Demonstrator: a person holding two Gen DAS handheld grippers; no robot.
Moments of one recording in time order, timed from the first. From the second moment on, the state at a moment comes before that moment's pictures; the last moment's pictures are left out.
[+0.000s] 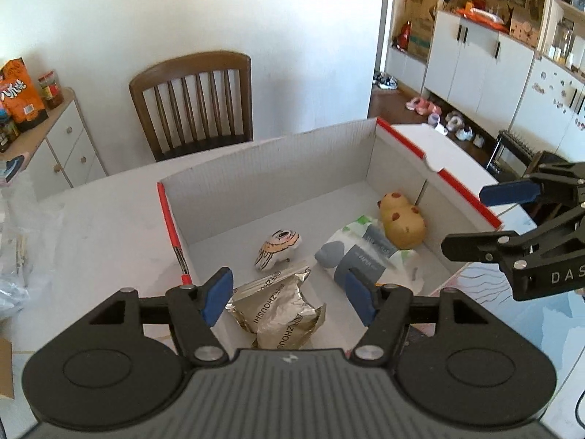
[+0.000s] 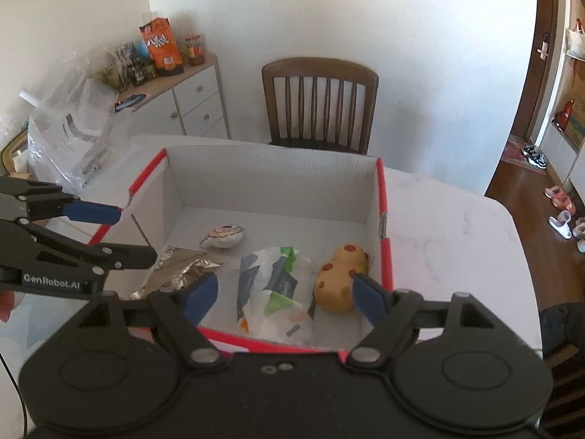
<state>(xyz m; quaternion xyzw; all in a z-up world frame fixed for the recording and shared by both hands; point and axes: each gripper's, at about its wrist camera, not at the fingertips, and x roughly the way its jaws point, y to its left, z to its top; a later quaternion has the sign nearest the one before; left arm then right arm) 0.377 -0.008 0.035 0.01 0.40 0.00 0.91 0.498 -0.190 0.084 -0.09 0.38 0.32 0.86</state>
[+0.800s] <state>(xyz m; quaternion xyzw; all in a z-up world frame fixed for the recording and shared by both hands) 0.276 -0.031 0.062 -0.04 0.36 0.03 0.93 0.402 -0.236 0.103 -0.08 0.31 0.35 0.88</state>
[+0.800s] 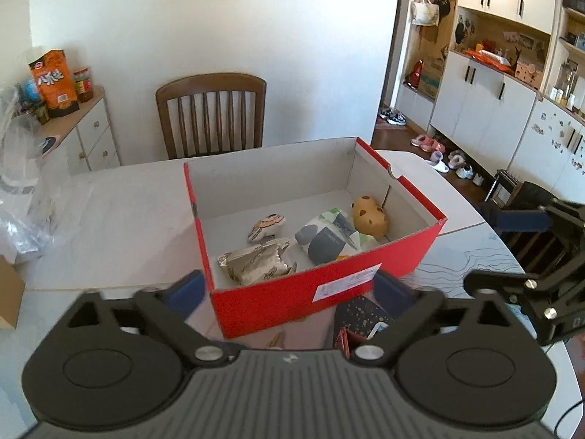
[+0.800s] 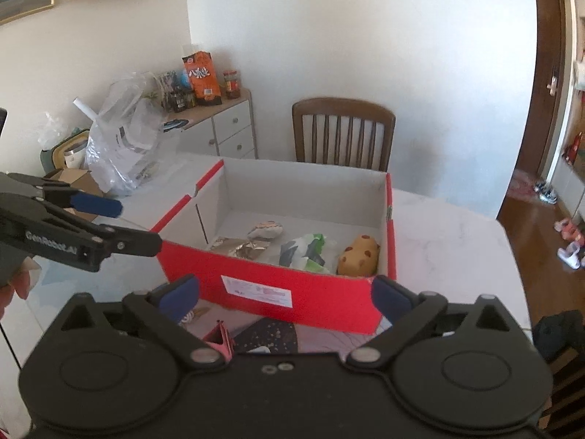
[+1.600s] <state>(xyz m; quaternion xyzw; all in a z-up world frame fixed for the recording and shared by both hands) 0.206 0.021 0.003 0.01 0.37 -0.01 0.93 0.357 -0.205 0.053 -0.06 0.35 0.27 0.89</state>
